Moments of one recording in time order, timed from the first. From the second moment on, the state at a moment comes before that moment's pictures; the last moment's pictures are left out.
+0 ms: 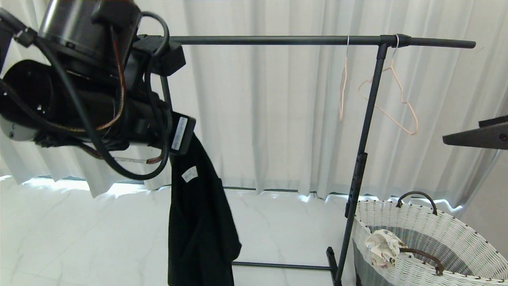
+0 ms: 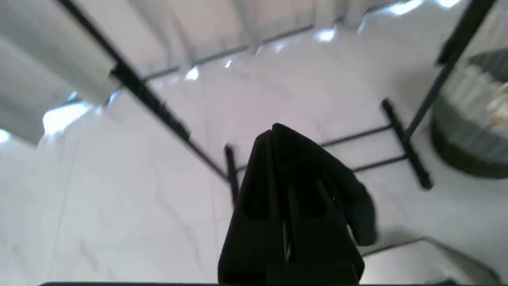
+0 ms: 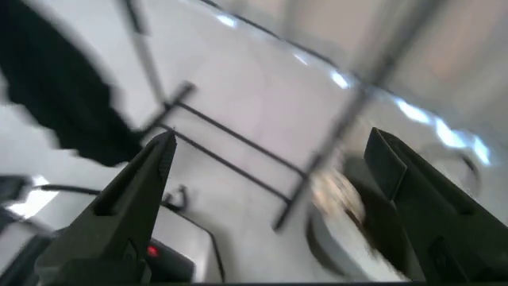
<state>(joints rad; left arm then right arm) -0.56 1.56 -1.49 0.56 0.31 0.03 0.37 1.26 -1.48 0.73 0.08 -0.01</state>
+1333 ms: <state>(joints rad) -0.29 1.10 -0.75 0.17 0.33 0.03 0.22 1.10 -1.10 0.52 -0.22 -0.08</state>
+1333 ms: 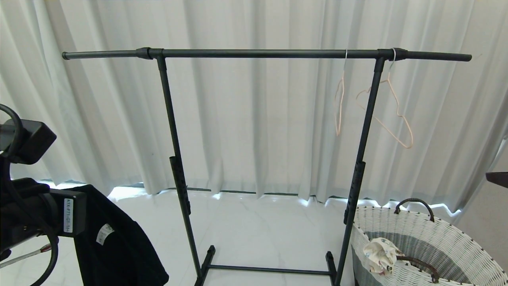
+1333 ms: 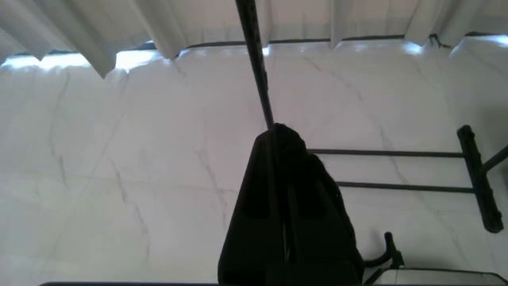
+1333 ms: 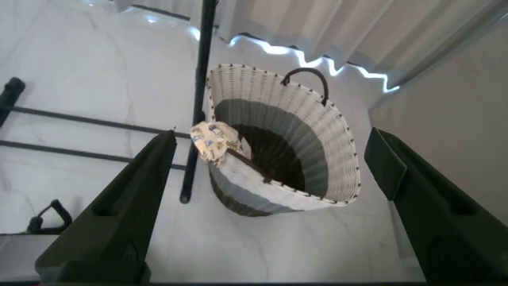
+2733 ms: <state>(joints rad) -0.29 1.08 -0.75 0.17 0.33 0.04 0.18 1.16 -1.09 0.40 -0.14 -0.04</state>
